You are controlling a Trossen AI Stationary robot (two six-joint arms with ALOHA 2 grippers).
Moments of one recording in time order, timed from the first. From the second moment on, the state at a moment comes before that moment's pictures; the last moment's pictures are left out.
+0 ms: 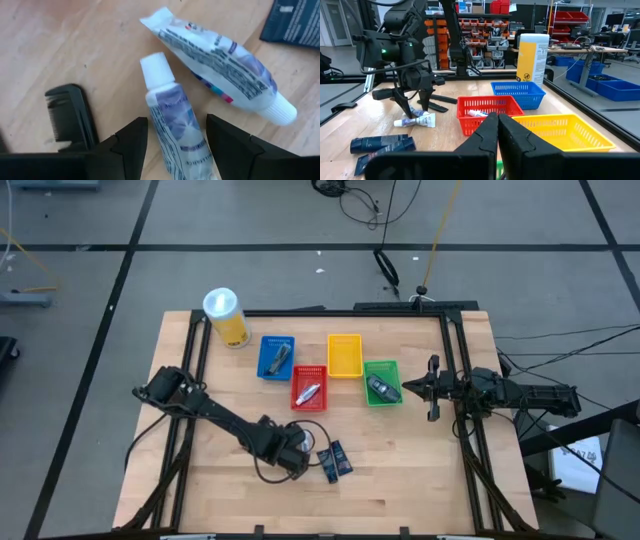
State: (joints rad) left arm -0.44 1.92 1.19 -0.66 -0.20 -1.08; right arm -0.02 0.00 0.06 -0.05 0.08 0.01
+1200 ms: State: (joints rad) left arm -0.40 1.77 1.24 -0.73 -0.22 -0.91; right arm -0.02 0.00 0.06 -0.05 0.08 0.01
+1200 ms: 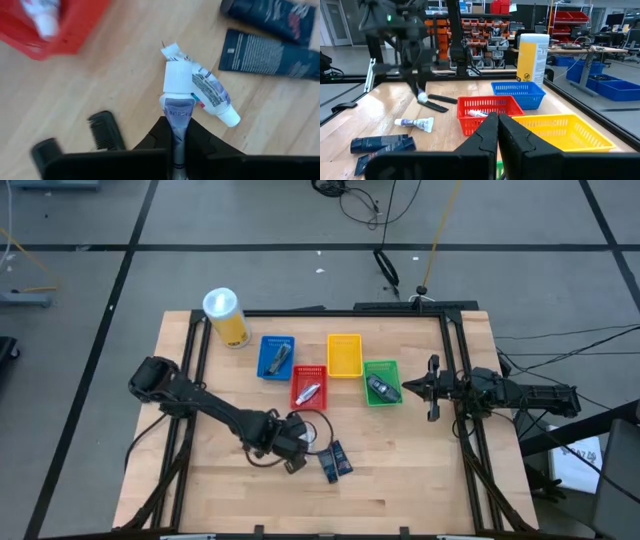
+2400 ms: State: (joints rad) left arm -0.51 1.44 1.09 -0.51 -0.50 -0.59; right arm -0.02 0.00 0.06 -0.05 0.08 0.01
